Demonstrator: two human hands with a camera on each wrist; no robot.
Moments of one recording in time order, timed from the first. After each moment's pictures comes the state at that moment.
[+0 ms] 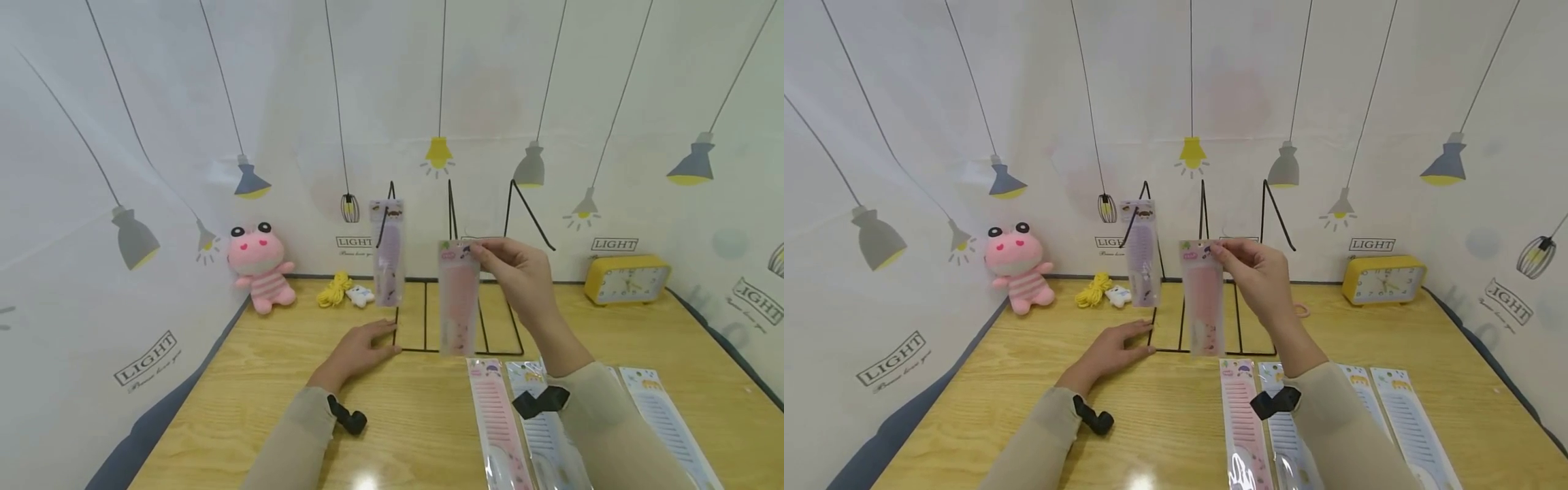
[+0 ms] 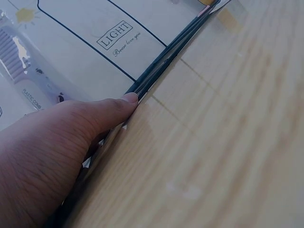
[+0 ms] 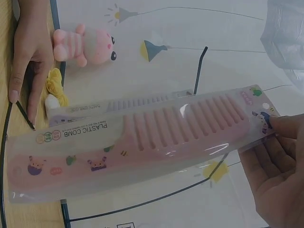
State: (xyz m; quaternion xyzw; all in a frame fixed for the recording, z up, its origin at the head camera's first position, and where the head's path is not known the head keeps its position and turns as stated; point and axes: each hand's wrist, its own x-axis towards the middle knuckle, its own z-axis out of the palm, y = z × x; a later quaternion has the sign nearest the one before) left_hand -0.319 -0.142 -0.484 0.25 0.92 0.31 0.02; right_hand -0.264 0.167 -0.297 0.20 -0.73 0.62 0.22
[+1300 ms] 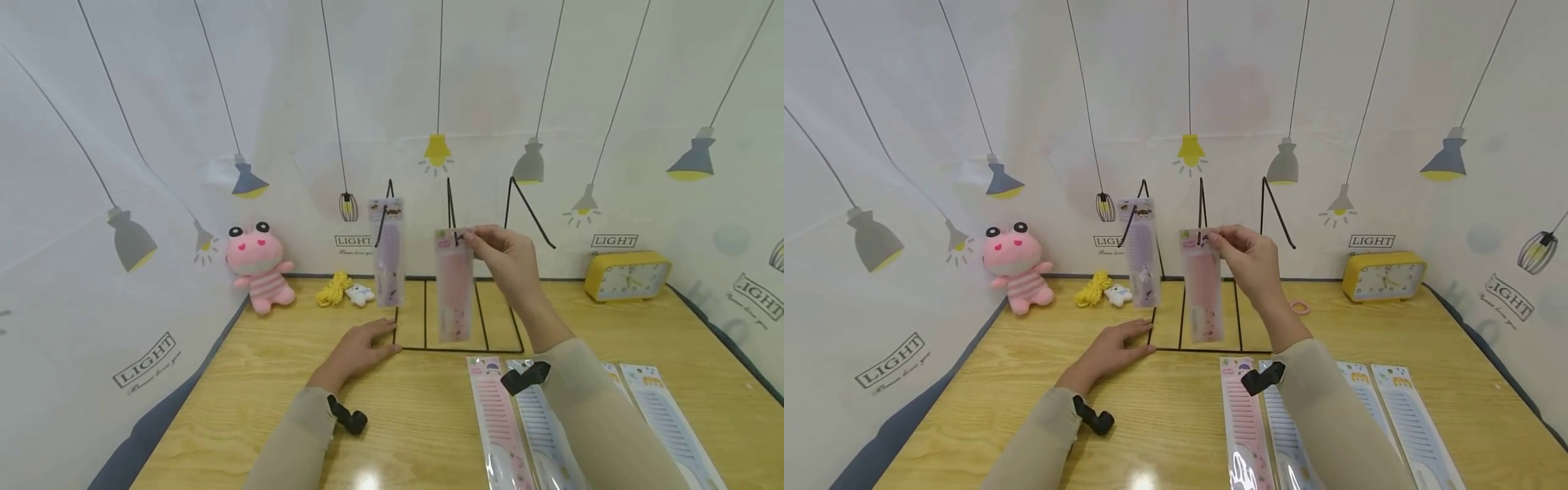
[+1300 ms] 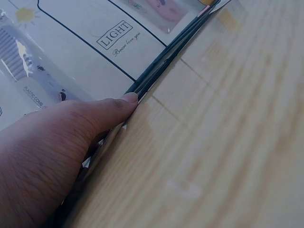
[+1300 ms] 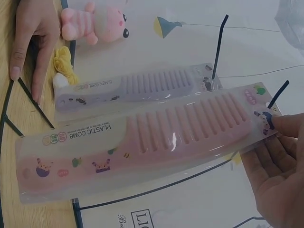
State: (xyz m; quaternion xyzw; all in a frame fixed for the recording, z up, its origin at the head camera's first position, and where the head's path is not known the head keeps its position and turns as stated) left_hand -0.322 -0.143 -0.489 0.24 0.92 0.30 0.02; right_hand -0.302 0.163 -0.303 0.17 -0.74 0.62 0.21
